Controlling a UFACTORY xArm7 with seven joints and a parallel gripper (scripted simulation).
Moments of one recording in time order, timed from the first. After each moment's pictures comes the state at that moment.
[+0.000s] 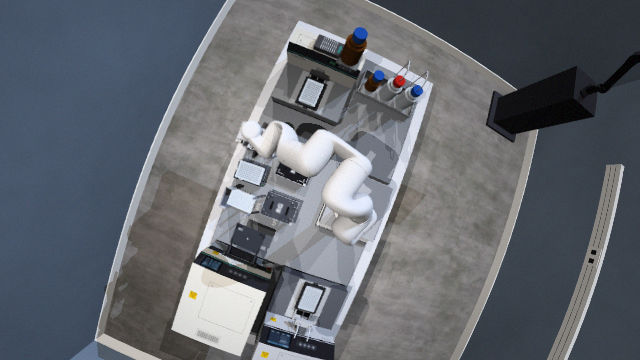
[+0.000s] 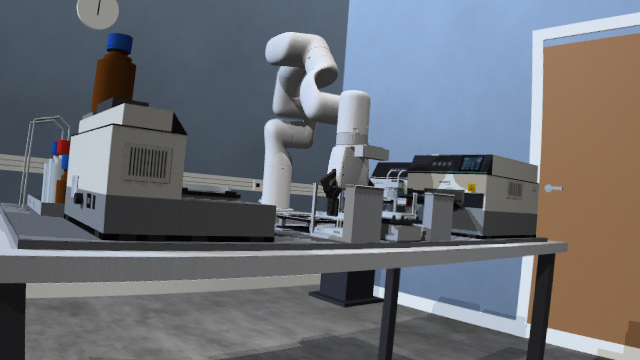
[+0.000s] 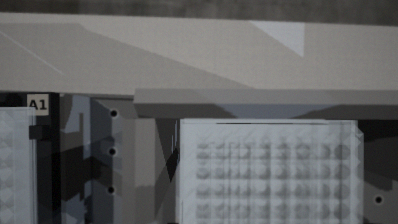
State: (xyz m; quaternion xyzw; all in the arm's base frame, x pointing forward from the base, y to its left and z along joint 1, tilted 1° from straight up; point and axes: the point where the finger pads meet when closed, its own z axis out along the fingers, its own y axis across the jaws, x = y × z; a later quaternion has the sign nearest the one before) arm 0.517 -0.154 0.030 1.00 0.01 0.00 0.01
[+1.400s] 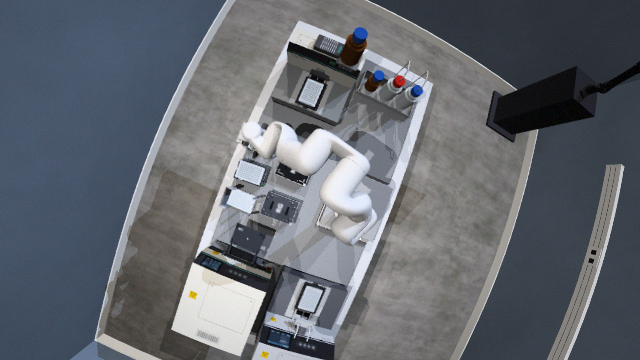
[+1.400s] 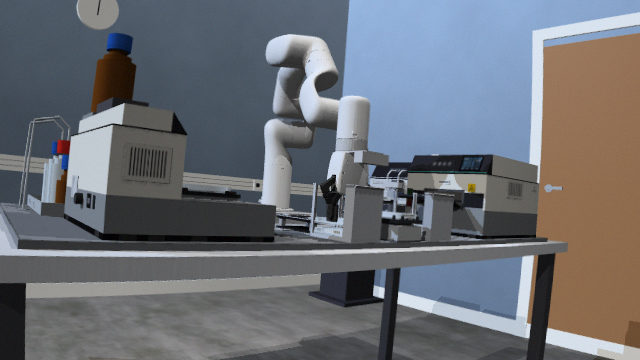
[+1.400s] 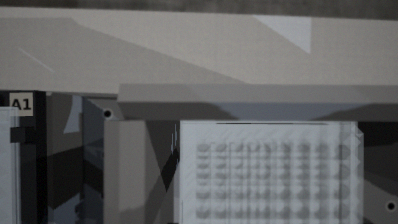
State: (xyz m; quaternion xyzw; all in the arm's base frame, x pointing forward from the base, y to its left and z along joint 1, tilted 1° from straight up) arm 0.517 -0.154 0.017 1.00 0.01 0.00 0.01
